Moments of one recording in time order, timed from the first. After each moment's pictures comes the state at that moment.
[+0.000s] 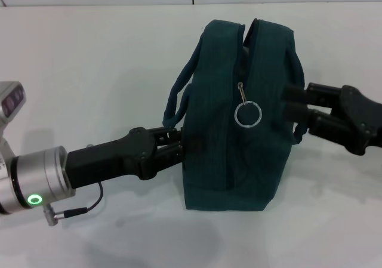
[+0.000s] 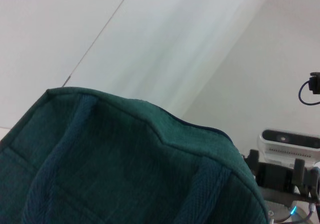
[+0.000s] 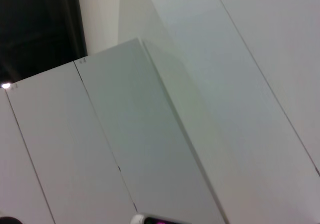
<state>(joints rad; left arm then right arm) -0.42 -2.09 0.92 0.36 1.60 1.71 -1.39 0.46 1.96 -1.30 -0.41 -1.11 -1.78 1.27</state>
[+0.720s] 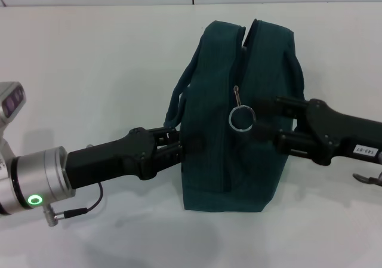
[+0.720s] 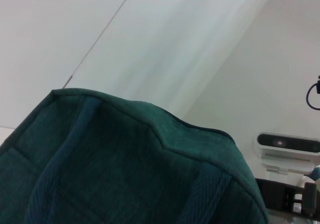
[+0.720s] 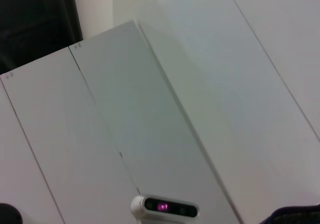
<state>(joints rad) -0.42 -2.09 0.92 0.36 1.60 1.71 -1.39 0.48 2.01 -1.31 -0.41 -1.17 -1.71 1.29</state>
